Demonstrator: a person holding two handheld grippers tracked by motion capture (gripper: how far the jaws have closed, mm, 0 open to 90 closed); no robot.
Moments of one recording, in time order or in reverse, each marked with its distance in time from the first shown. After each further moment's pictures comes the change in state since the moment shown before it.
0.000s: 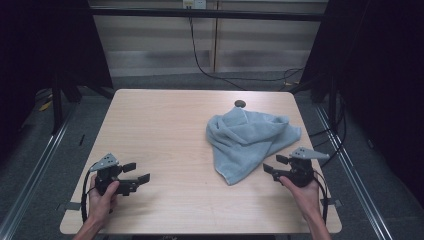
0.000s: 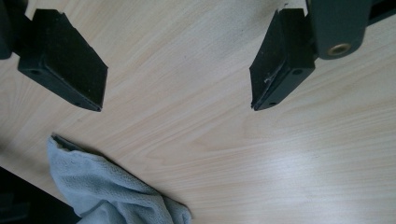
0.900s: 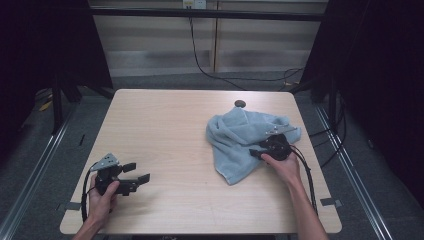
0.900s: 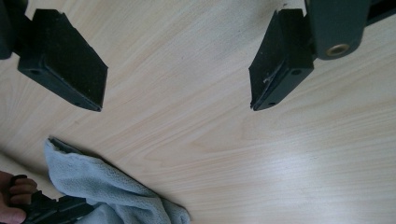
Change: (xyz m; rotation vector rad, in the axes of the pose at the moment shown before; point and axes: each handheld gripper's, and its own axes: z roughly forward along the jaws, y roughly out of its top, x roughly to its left) left arm 0.002 0.000 0.001 0.005 0.002 -0.001; right arm -0.035 0.025 0.097 0.201 0.032 -0.079
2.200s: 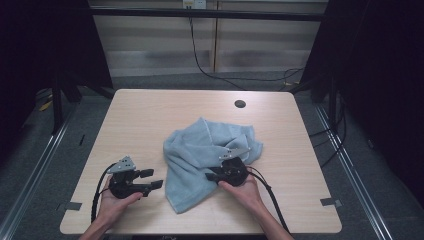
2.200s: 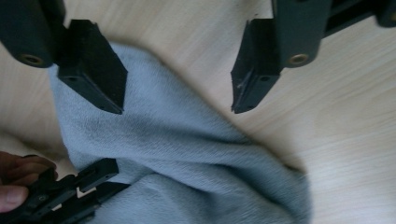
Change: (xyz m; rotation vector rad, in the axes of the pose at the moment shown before) left arm -0.031 0.004 0.021 0.084 -0.113 0.098; right arm 0.155 0.009 0.029 0.001 0.257 -0.080
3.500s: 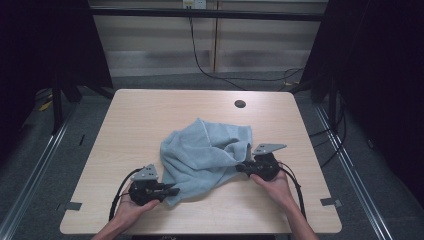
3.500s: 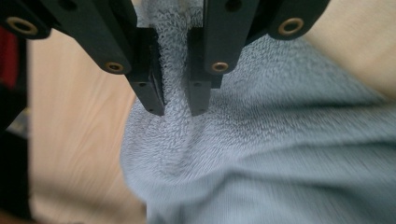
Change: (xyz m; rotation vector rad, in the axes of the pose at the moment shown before) left arm -0.035 0.008 0.027 0.046 -0.159 0.091; right arm -0.054 -0.022 -0.072 -0.066 -0.071 -0.012
